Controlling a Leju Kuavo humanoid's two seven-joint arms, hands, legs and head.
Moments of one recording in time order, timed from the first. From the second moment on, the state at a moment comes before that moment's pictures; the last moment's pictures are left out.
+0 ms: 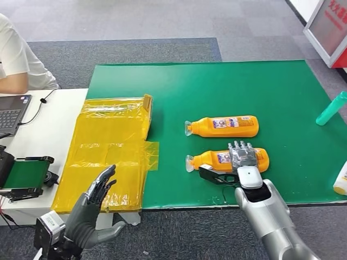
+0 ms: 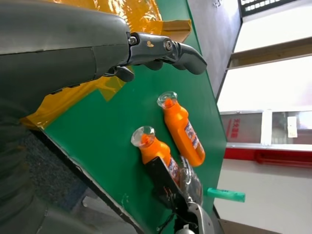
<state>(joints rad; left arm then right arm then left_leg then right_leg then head) 0.35 -0.04 -0.23 -1.92 -0.07 -0.34 -0.24 -0.41 -0.01 0.31 -1.02 1.53 0.22 0.25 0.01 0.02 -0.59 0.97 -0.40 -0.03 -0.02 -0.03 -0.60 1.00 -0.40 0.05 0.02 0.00</state>
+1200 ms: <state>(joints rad) 0.35 0.01 -0.28 -1.90 -0.03 -0.32 -0.25 -0.49 -0.09 0.30 -0.88 1.53 0.16 0.12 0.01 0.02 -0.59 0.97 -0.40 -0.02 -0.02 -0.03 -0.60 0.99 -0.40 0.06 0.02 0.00</state>
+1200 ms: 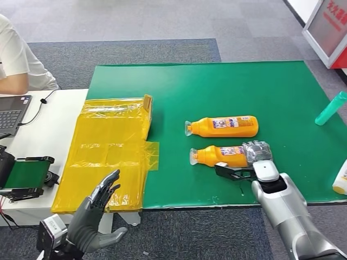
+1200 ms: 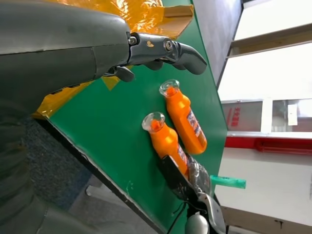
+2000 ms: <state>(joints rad) 0.35 0.01 -0.26 -1.90 -0.04 -0.32 -0.26 -0.39 0.00 0.08 -1.01 1.24 0.16 -0.09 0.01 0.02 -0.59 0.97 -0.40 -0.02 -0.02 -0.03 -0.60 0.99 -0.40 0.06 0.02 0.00</state>
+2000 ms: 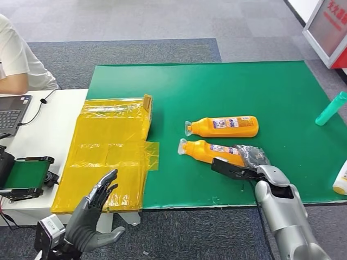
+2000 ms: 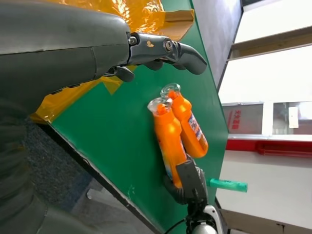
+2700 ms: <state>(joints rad) 0.29 -0.17 -0.12 -1.93 0.02 -0.33 -0.19 -0.08 0.18 0.20 -1.57 0.58 0.20 -0.20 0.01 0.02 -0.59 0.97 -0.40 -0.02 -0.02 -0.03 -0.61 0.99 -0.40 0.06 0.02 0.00</state>
